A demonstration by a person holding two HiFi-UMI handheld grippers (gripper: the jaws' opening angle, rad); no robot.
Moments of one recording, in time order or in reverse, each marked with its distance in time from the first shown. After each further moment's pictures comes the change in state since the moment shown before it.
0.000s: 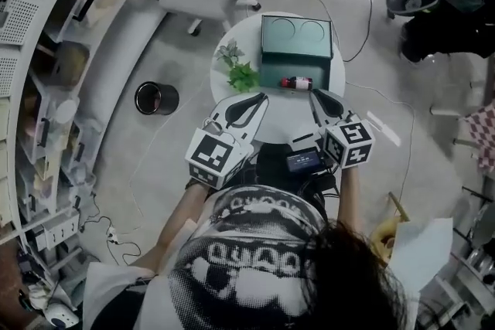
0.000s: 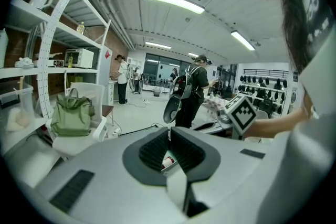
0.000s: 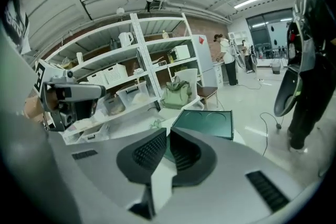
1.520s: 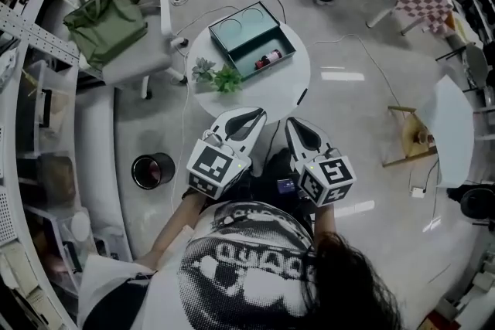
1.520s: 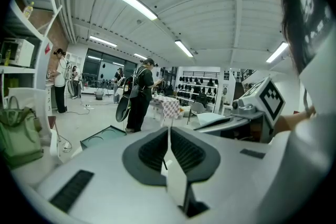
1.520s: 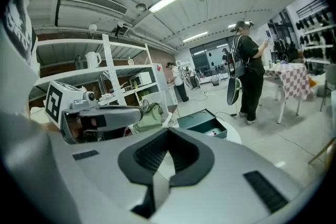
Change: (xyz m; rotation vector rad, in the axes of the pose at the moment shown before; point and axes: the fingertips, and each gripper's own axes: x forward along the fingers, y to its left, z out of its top) left arm -0.135 -0.017 -0.029 0.213 -0.012 -0.652; right arm -0.067 0.237 -0.016 0.294 -0.296 -0.556
